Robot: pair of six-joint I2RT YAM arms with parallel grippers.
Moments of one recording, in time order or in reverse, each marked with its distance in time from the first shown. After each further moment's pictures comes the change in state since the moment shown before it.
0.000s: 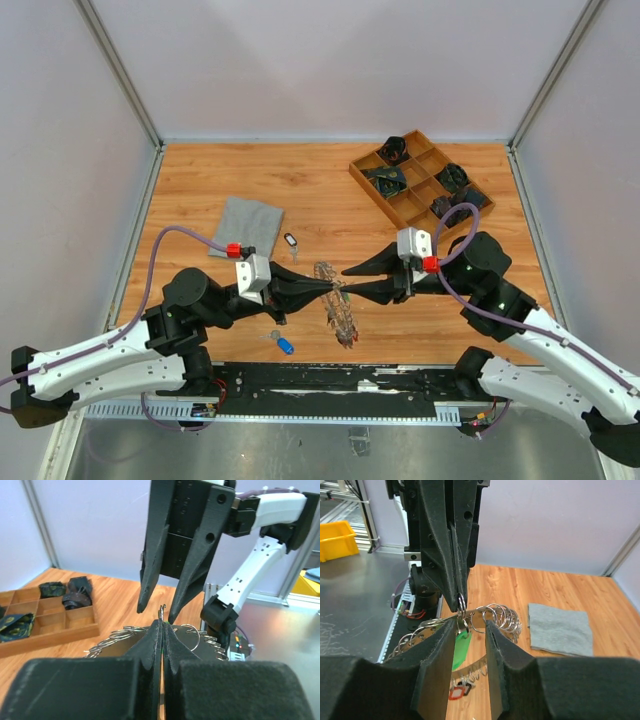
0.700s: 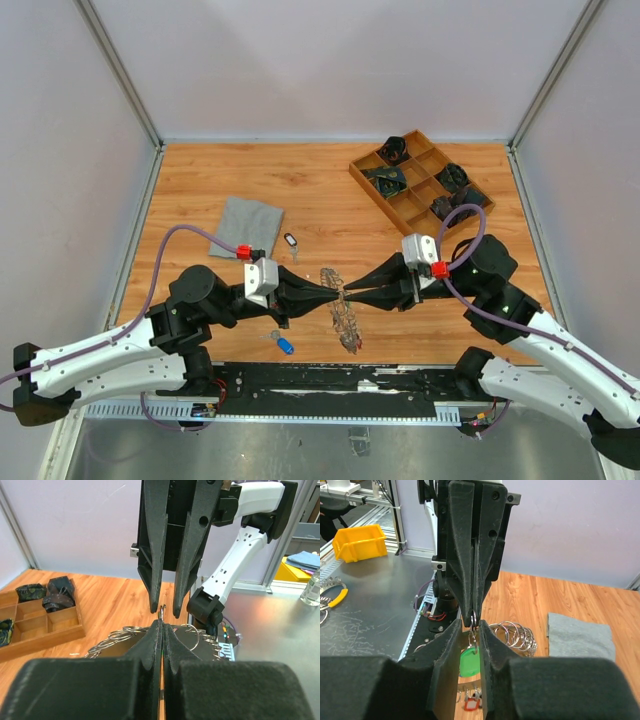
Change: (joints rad) left arm 0.000 0.037 0.016 -0.010 0.106 0.002; right arm 0.000 -0.017 0.000 0.013 -0.089 0.054
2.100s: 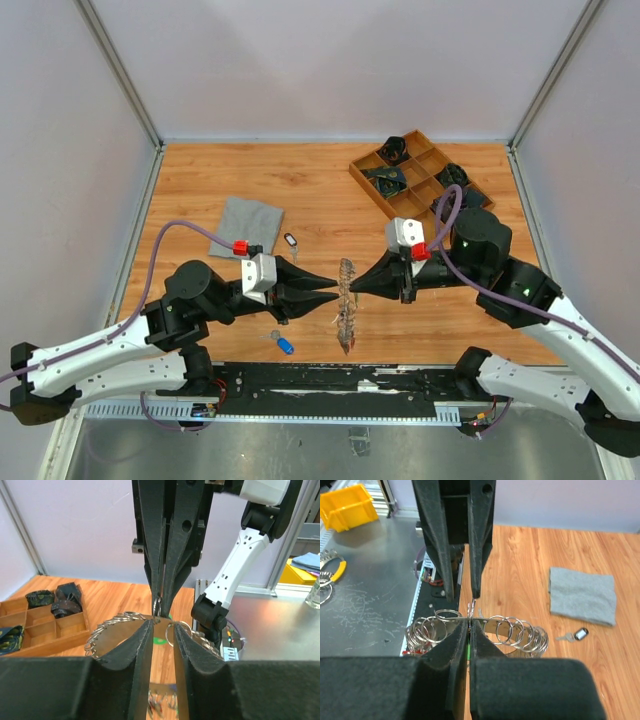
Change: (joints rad) left arm 0.000 0.018 0.056 -0.031 0.008 0.023; right arm 0.000 0.100 0.261 -0.449 0.040 -0.123
